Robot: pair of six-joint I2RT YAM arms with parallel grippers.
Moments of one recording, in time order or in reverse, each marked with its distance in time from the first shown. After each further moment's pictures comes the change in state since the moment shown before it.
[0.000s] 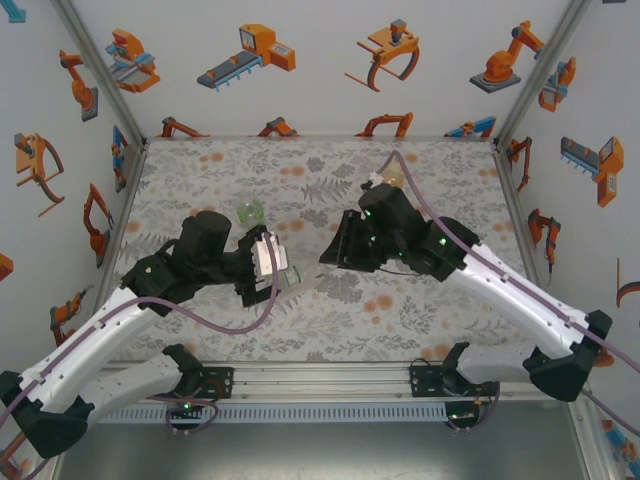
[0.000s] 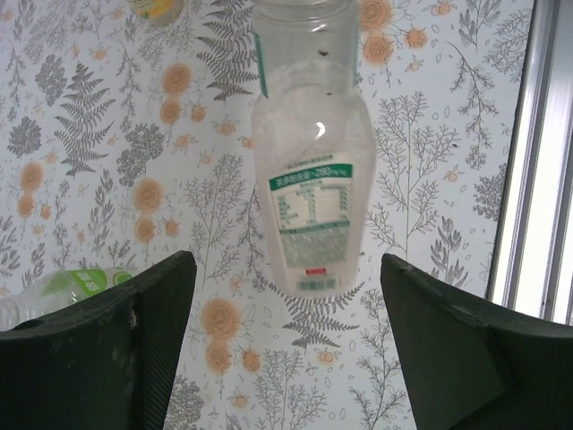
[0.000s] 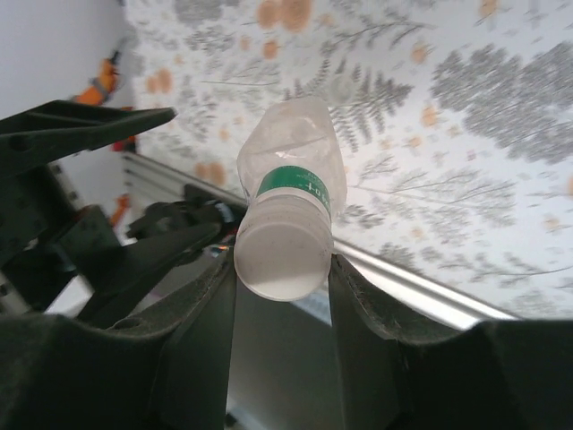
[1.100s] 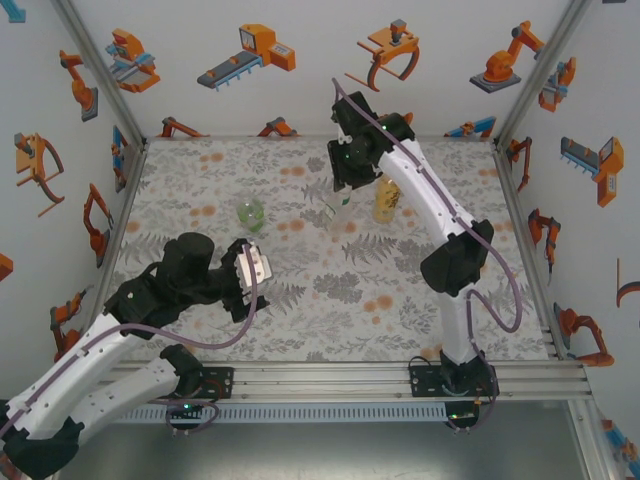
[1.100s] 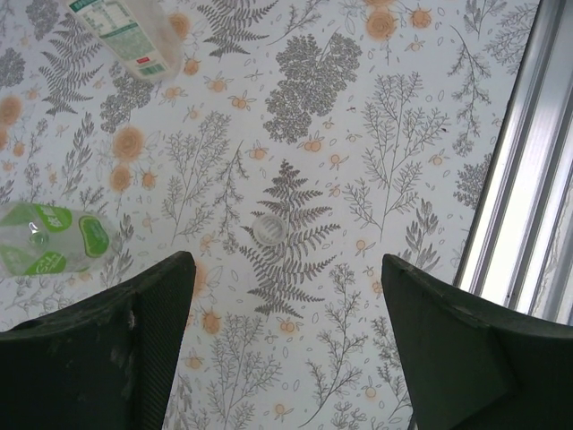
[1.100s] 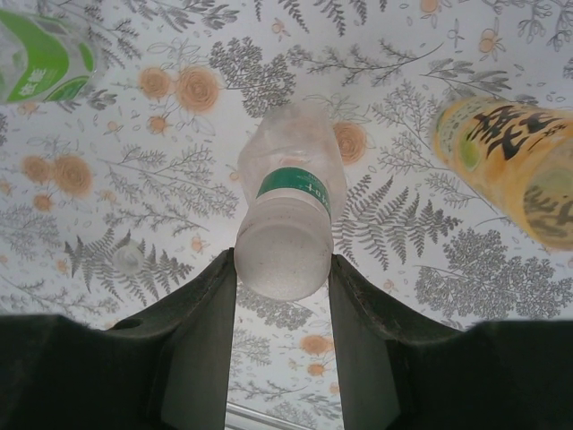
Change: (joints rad) left arm 0.000 -0.185 -0.124 -0.029 -0.072 -0.128; right arm -0.335 0.850 0.973 -0.399 0.080 -0.655
